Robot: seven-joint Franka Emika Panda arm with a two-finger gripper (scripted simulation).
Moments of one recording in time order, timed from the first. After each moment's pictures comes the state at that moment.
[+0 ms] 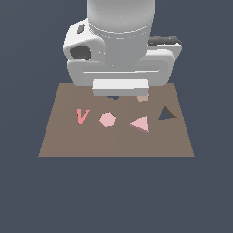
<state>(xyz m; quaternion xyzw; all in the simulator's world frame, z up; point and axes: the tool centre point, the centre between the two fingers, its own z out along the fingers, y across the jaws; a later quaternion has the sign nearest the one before) 0.010 0.009 0.162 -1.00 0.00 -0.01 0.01</state>
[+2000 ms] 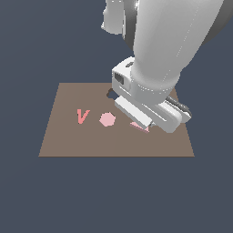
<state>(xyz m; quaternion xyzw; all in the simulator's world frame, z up) 0.031 0.071 0.084 -0.93 0.38 0.00 0.00</state>
